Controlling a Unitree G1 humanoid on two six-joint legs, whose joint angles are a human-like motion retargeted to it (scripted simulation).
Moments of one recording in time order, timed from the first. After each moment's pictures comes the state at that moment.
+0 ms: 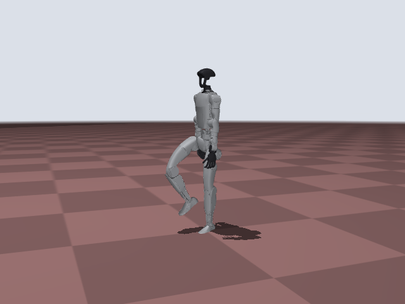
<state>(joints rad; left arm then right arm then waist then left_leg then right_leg) -0.08 0.14 0.19 1.50 0.14 0.00 -0.14 0.12 -0.17 0.03 1.49 -0.38 0.03 0.34 -0.28 0.20 -0.04 -0.20 0.16 0.16 0.13 -0.09 0.04 -0.98 0.00 -0.33 1.39 -0.02 -0.07</state>
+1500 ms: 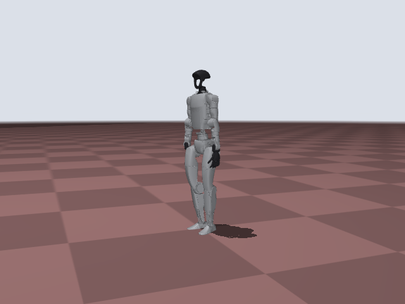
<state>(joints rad) 0.02 0.11 0.24 1.55 0.18 0.01 -0.15 0.01 -0.14 0.14 1.49 -0.44 0.02 0.34 -0.10 0.00 -0.10 -0.11 -0.05 0.25 0.10 -0.08 0.02 -0.04 0.00 -0.25 0.03 -0.10 -0.06</state>
